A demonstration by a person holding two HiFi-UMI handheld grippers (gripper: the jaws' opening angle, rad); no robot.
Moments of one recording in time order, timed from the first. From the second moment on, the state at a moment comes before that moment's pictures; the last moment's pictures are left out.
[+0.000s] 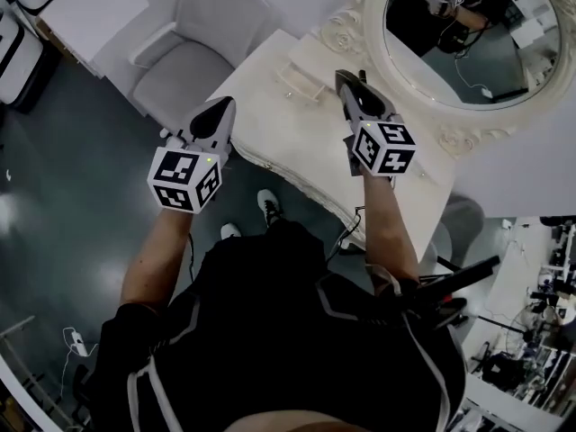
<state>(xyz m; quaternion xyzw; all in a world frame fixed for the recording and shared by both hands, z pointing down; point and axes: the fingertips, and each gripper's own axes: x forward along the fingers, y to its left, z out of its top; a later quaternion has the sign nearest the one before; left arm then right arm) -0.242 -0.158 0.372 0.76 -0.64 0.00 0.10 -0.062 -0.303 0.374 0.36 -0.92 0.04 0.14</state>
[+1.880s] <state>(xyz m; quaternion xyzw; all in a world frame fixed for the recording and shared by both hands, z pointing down) -0.259 -0.241 0.443 0.69 -0.70 0.07 0.16 -0.147 -0.431 0.644 0.15 -0.87 0.08 0.45</state>
